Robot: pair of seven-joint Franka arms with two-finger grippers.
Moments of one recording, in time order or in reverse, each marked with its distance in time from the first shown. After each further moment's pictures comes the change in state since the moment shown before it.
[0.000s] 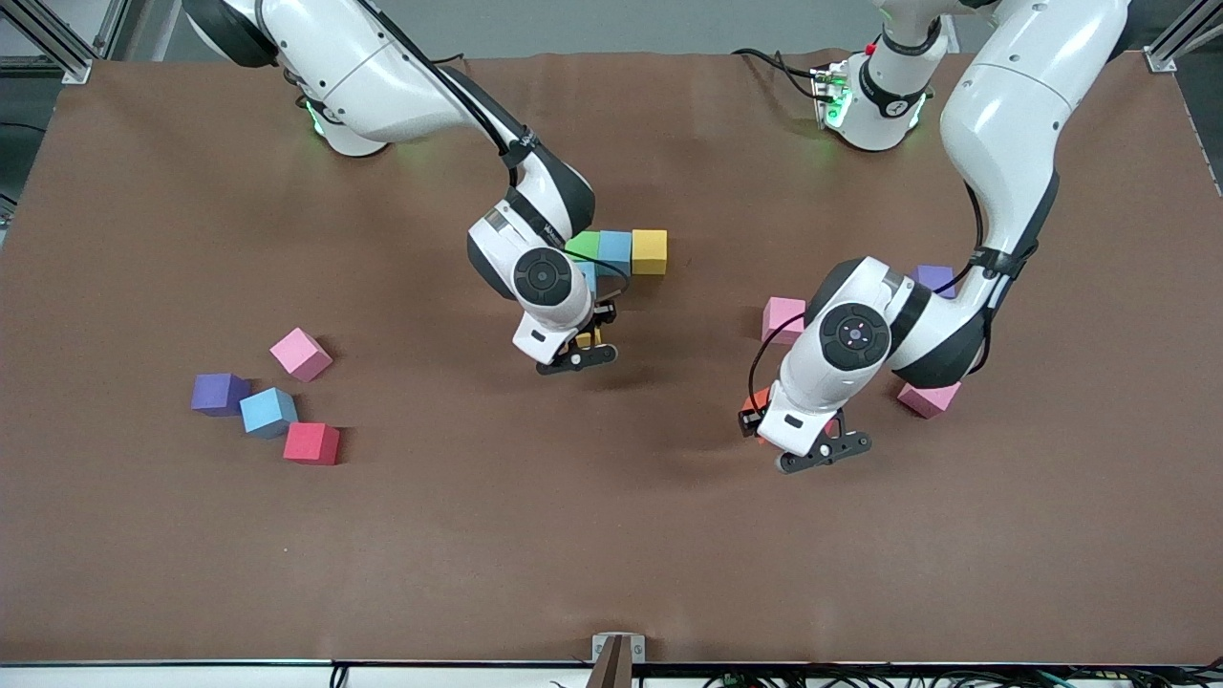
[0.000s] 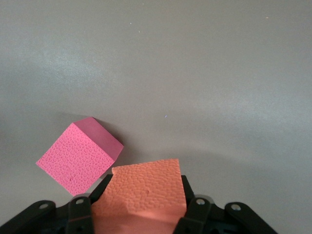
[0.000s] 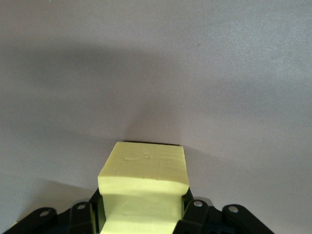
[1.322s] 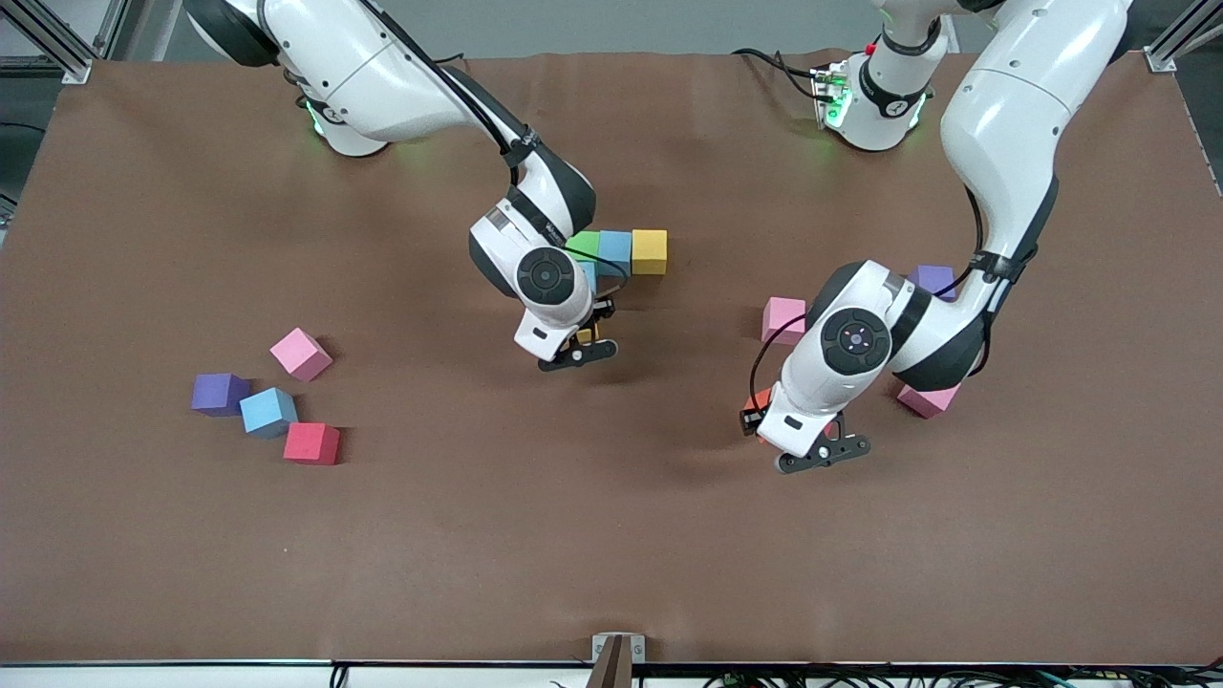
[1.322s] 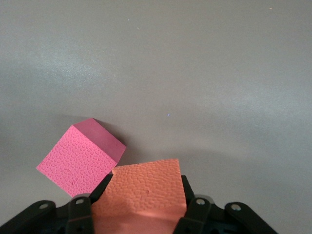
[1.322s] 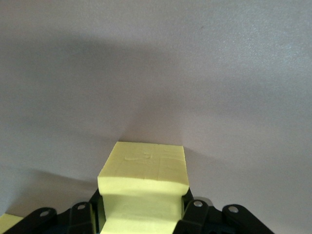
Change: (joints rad) left arm 0.004 0.010 0.000 -0.001 0.000 -0.002 0.043; right arm 0.005 -0.002 0.001 -0.014 0.000 -0.018 -0.017
